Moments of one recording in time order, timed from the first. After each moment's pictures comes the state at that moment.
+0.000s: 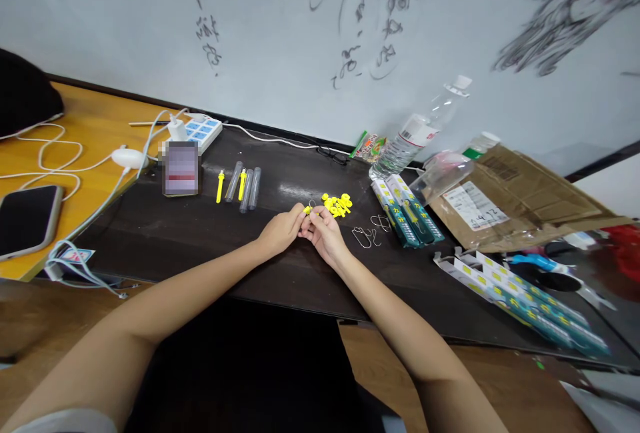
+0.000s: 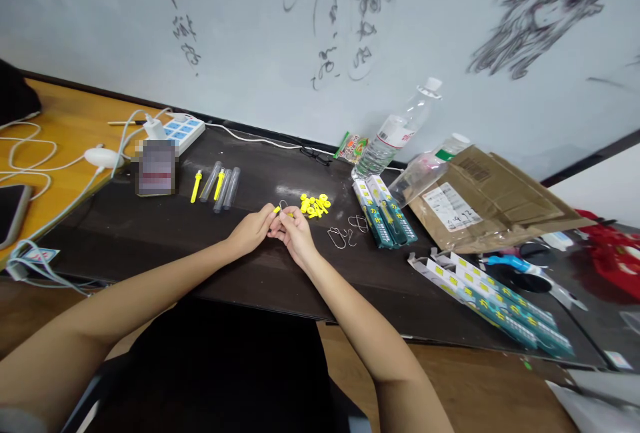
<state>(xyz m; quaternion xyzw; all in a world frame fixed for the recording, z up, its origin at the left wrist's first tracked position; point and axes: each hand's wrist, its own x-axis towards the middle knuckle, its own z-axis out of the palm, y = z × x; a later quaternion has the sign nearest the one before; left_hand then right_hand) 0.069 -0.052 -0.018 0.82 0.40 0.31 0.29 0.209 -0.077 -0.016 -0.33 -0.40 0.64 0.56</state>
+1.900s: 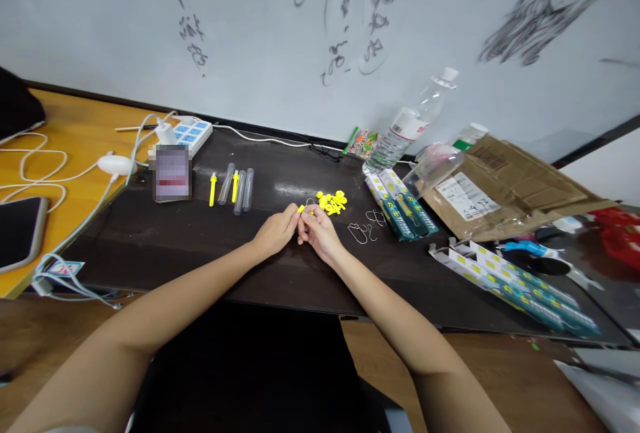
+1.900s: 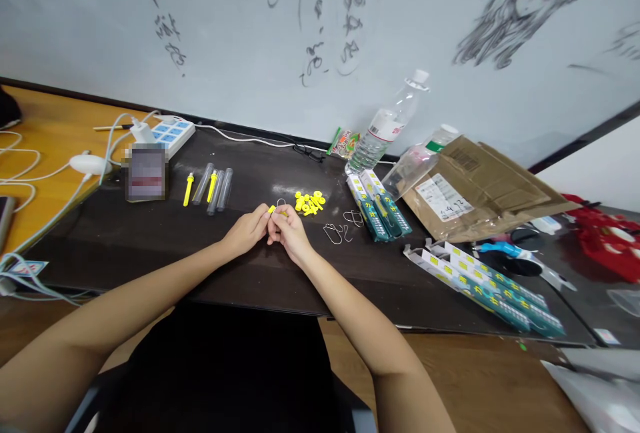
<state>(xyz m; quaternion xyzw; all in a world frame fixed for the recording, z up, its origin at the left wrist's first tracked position) 0.069 -0.052 -0.015 0.82 0.40 0.29 0.30 0.210 -0.075 -0.018 -0.32 -0.45 0.64 0.54</state>
